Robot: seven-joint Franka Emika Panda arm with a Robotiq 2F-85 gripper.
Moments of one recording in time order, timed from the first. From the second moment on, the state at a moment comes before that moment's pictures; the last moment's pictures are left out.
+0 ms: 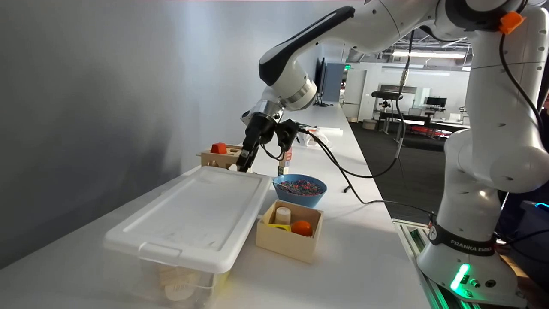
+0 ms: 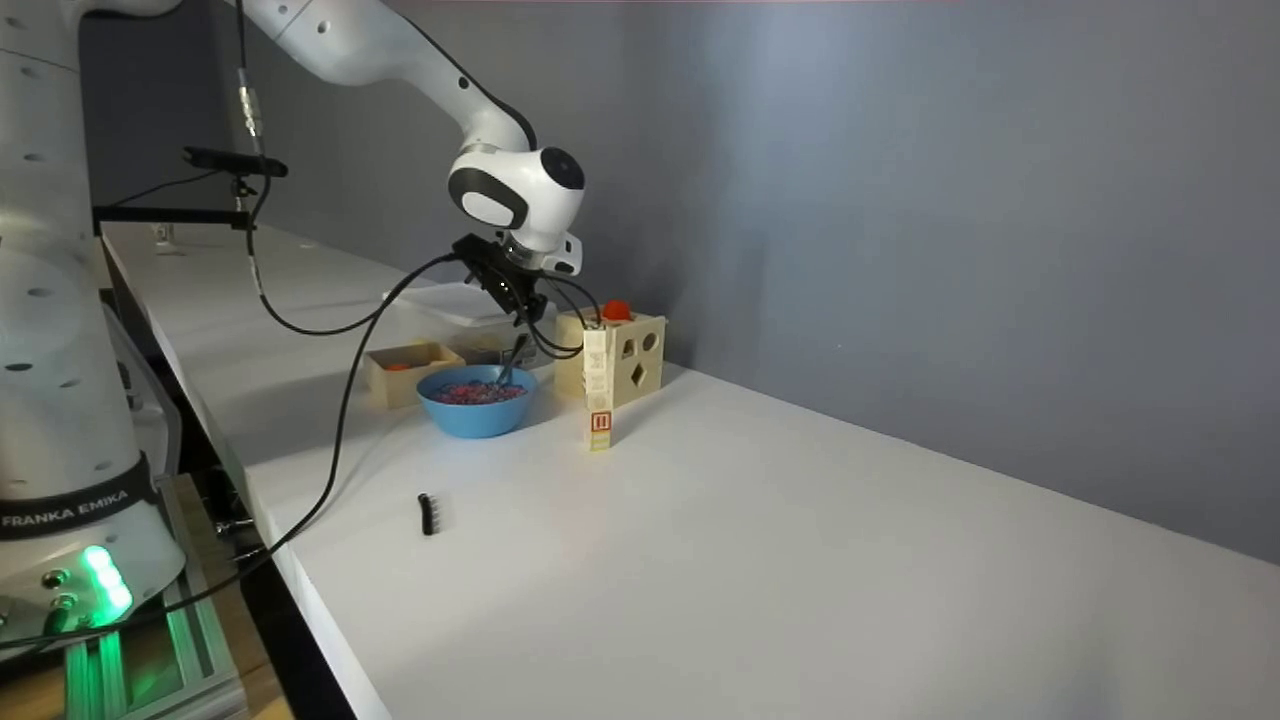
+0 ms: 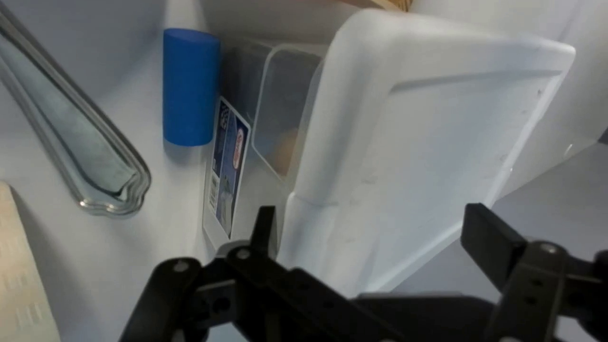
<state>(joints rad) -0.03 0.11 -0.07 -2.14 0.95 2.10 -0.90</state>
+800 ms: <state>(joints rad) -0.03 0.09 -0.07 -2.14 0.98 2.07 -0.92</state>
